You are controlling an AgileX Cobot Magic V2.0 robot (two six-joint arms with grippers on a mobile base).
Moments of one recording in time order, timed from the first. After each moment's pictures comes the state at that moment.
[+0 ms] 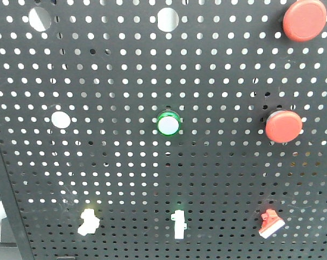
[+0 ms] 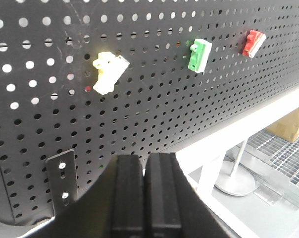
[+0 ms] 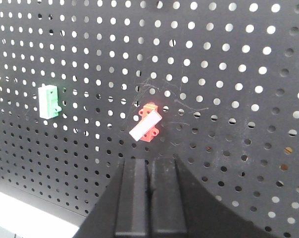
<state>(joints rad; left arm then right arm) -0.46 0.44 -0.34 -0.99 0.28 0.89 0.24 0.13 -0.18 1.18 0.18 -1.27</state>
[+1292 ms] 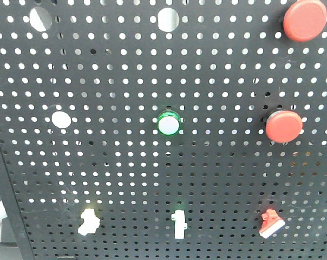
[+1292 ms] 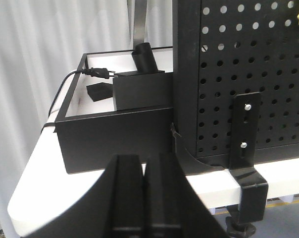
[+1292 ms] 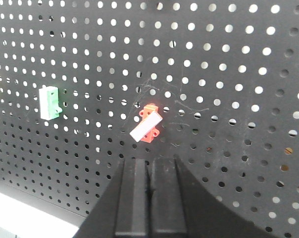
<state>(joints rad) -0.14 -0.01 0.03 -0.04 0.13 0.08 0.24 0.13 -0.18 1.18 0.18 -1.26</state>
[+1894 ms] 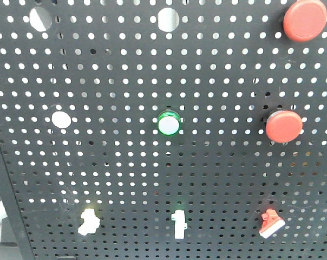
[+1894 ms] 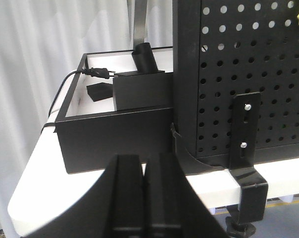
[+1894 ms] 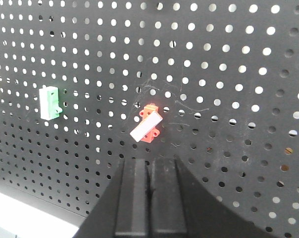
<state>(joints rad) -0.14 -0.01 0.03 -0.04 0.13 0.08 0.24 0.13 -0.18 1.18 0.18 -1.26</state>
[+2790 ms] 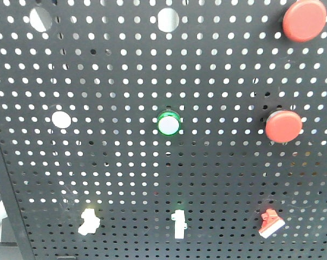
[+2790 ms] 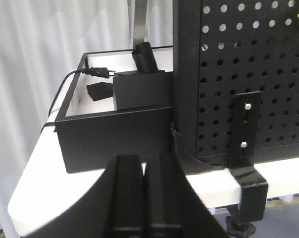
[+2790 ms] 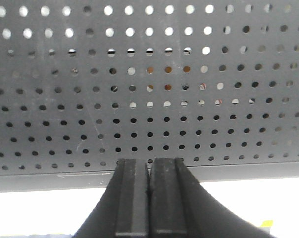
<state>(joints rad) -0.14 -0.01 0.03 -0.04 0.13 0.08 -0.07 -0.01 0.03 -0.12 0.14 0.10</state>
